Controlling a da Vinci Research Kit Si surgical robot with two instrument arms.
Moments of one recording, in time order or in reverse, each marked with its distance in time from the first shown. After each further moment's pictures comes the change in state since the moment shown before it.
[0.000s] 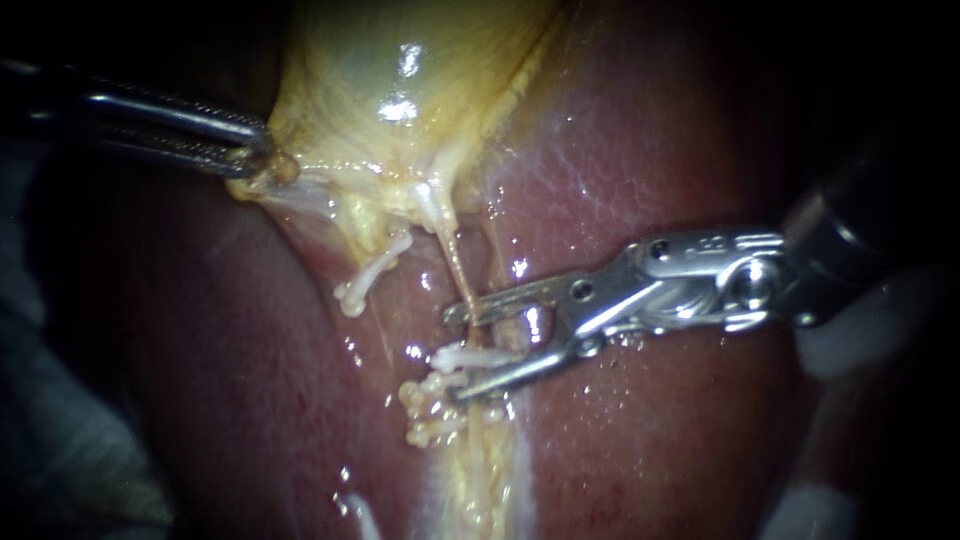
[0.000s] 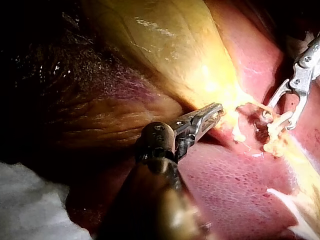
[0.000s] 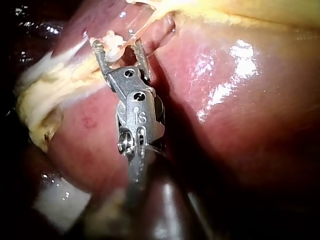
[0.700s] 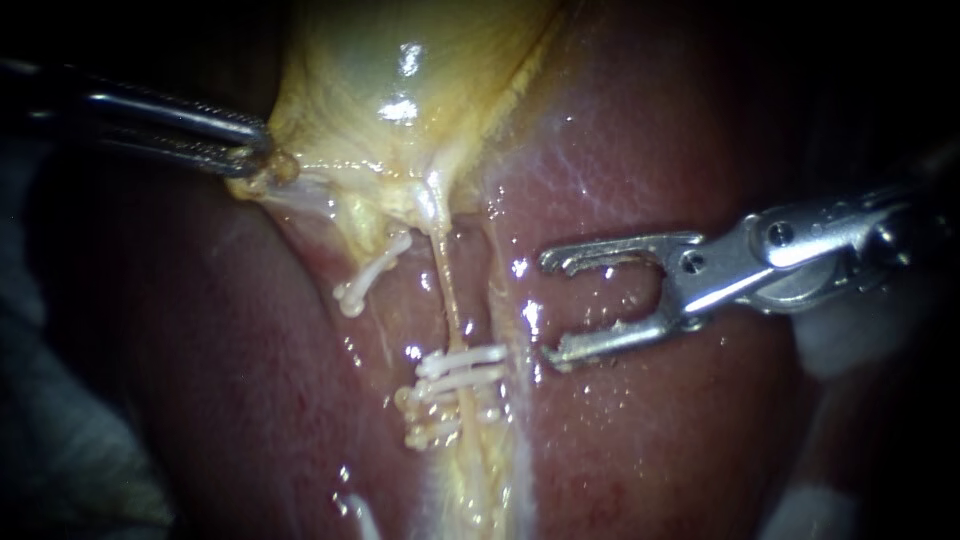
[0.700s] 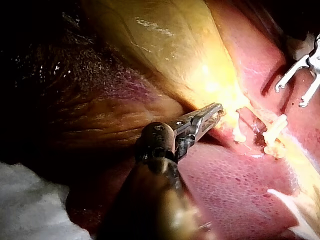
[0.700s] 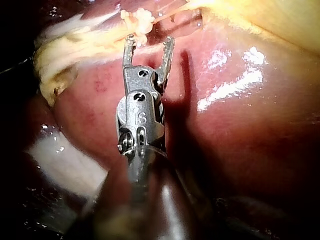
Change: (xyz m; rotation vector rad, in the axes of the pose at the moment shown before) right arm 0.001 -0.001 -0.006 -0.074 -0.043 -0.092; left arm 0.000 0.000 0.001 0.002 0.001 -0.006
